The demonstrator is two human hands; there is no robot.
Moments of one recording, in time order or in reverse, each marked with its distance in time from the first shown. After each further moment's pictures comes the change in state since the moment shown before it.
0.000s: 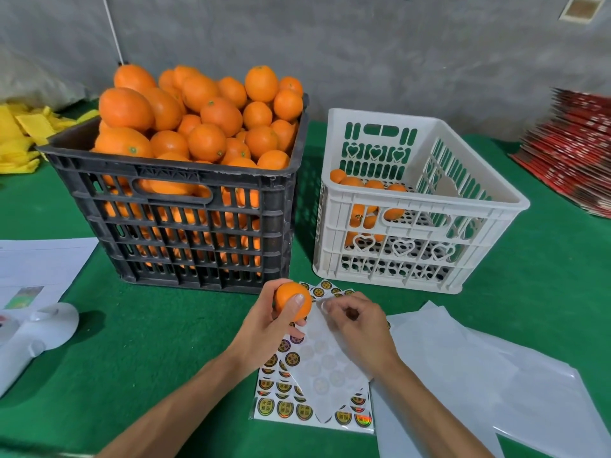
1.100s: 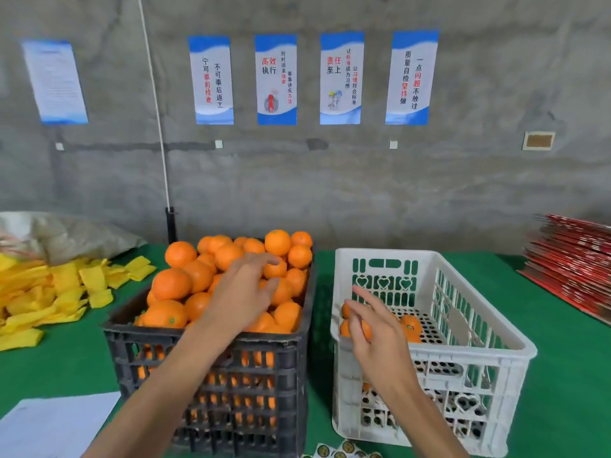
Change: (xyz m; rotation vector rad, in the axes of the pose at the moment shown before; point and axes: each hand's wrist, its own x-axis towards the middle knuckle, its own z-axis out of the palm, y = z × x) left_hand 0.116 0.264 -0.098 0.943 0.410 0.489; right_hand 0.105 -0.166 -0.045 -0.322 0.275 -0.650
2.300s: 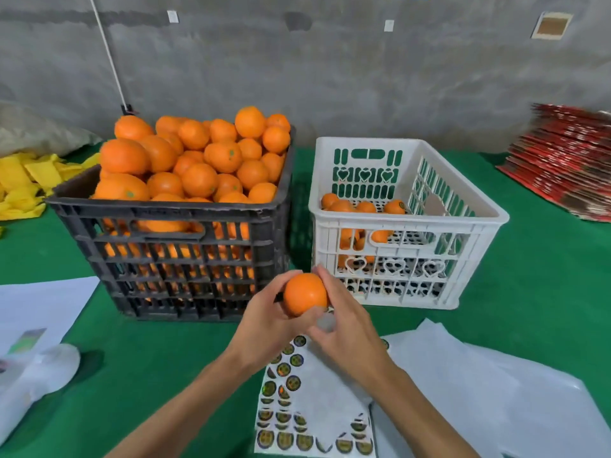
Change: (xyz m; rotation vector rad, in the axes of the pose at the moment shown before) left_hand -0.202 0.022 0.113 -0.930 -0.374 -0.365; right_hand -0.152 0.012 0.019 0.054 -0.431 0.174
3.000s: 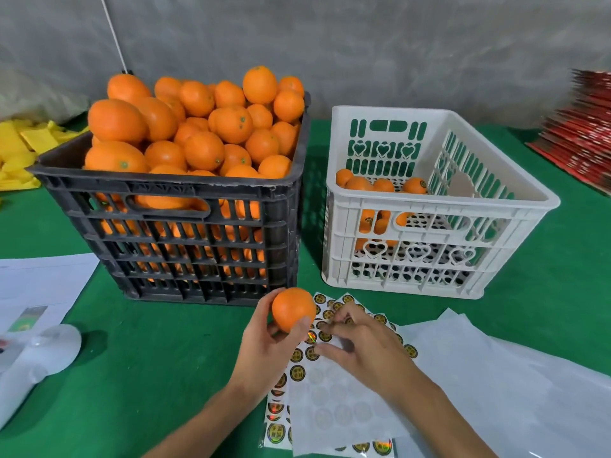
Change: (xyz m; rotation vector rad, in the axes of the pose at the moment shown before) left_hand -0.025 -0.078 0.002 -0.101 0.240 -0.120; right_hand -0.018 0.049 0.021 -0.295 -0.297 0.058
